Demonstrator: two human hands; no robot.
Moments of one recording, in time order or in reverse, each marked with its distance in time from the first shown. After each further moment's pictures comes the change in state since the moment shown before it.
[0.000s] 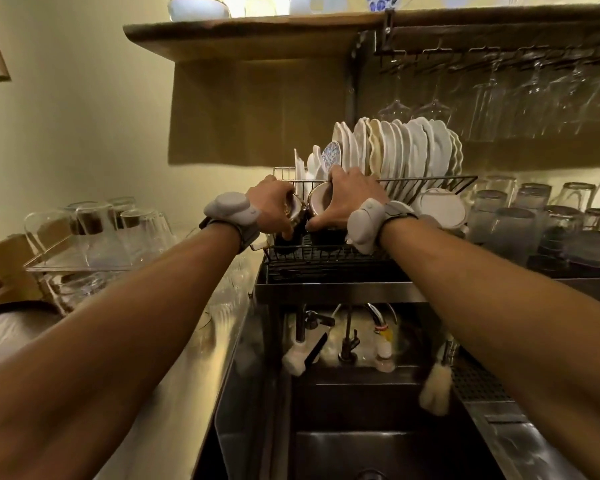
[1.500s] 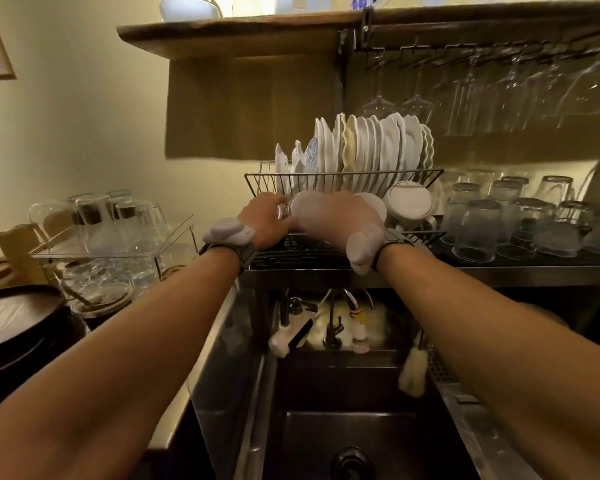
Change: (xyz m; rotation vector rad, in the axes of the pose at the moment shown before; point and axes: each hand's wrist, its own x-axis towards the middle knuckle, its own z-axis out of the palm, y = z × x) left_hand -0.028 0.041 0.034 -0.193 0.072 -0.125; right_hand -0.053 0.038 0.014 0.091 -0.070 -0.048
